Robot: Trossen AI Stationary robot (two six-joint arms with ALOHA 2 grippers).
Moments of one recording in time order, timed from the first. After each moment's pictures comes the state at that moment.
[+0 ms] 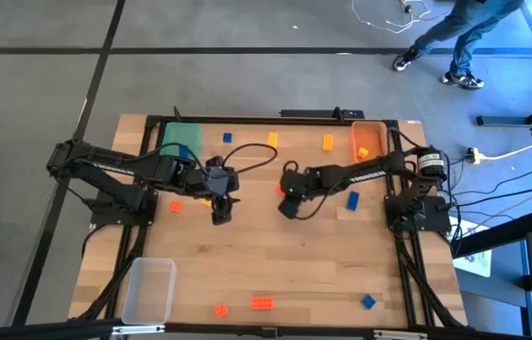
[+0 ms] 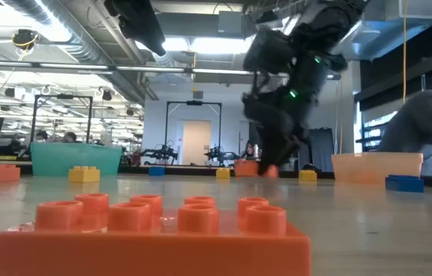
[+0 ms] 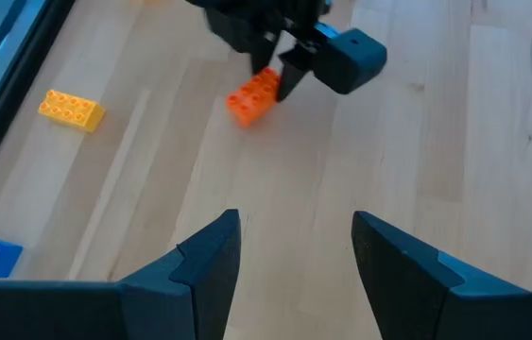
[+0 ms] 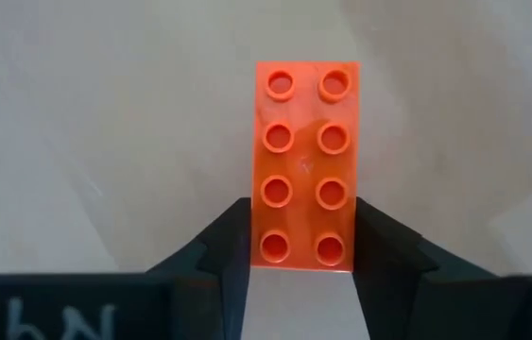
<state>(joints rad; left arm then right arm) -0.12 1.31 1.17 -0.69 -0.28 -0.24 -0.05 1.81 1.04 -0.36 0.16 0.49</state>
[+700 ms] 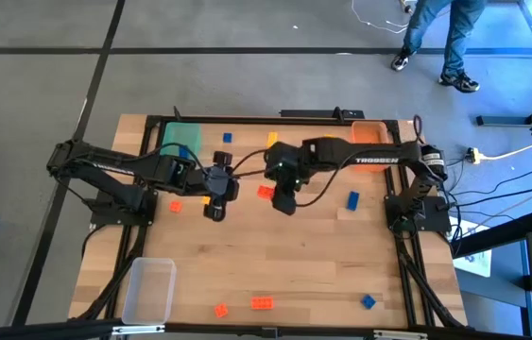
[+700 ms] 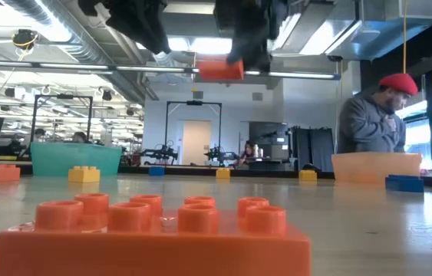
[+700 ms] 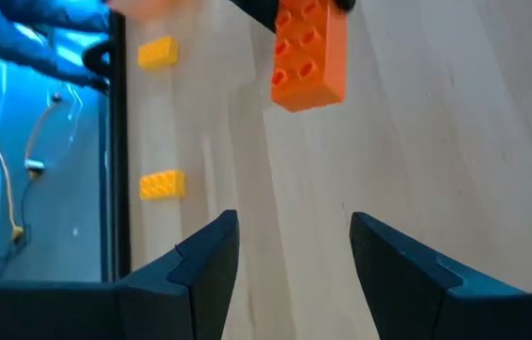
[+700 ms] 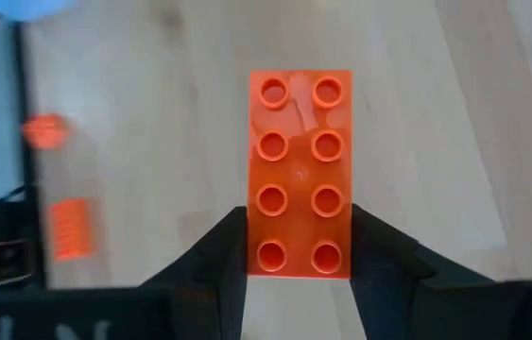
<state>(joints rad) -0.13 1.31 1.17 -0.69 -0.40 0.32 -0.06 1.80 1.65 -0.89 -0.23 0.24</state>
